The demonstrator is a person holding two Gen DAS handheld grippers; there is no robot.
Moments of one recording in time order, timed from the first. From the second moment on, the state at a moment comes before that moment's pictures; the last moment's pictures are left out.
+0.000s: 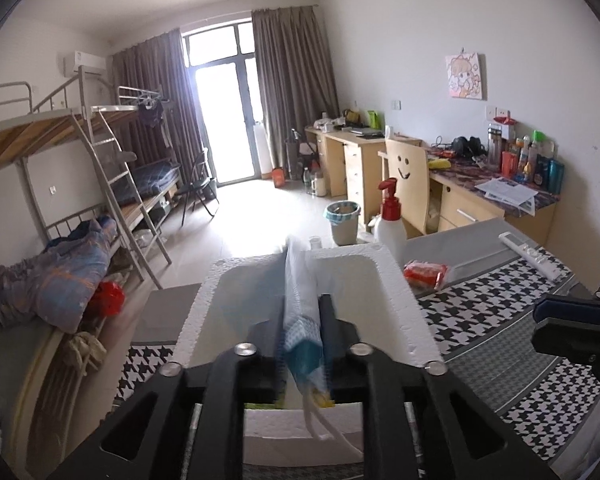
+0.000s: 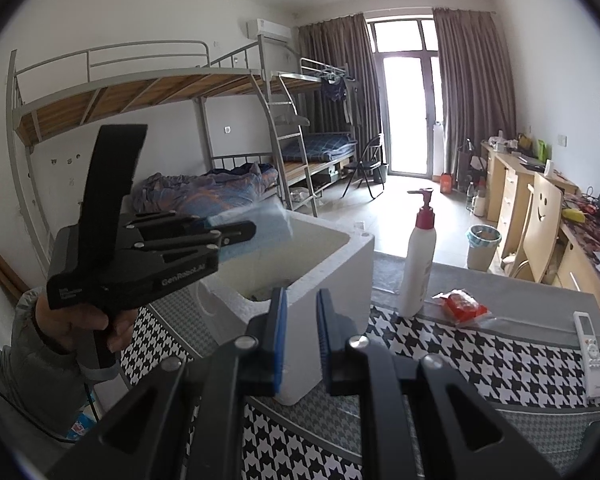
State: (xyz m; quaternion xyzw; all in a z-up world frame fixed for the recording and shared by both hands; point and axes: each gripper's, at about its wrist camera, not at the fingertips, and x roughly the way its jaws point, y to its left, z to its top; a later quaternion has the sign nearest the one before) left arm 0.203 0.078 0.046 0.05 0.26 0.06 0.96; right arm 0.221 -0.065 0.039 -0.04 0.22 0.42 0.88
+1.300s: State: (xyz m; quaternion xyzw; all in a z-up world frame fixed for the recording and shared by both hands) left arm 0.077 0.067 0.088 0.01 0.13 0.10 0.99; right arm 0.142 -0.090 0.066 -0.04 0.14 0.37 0.92
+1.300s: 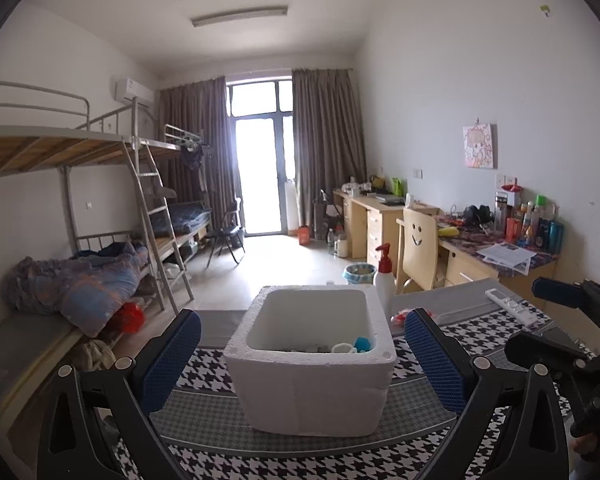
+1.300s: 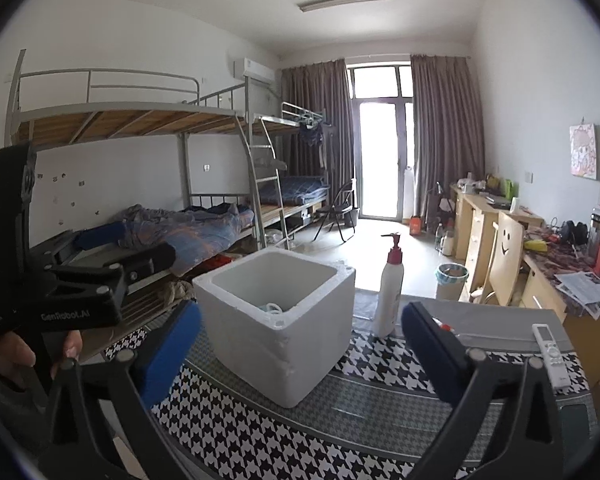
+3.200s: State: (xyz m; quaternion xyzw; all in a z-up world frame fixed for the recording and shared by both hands) left arm 0.017 0.053 0.011 -0.01 0.12 0.13 0.98; right arm 0.090 -0.118 0.000 -0.02 0.13 0.32 0.94
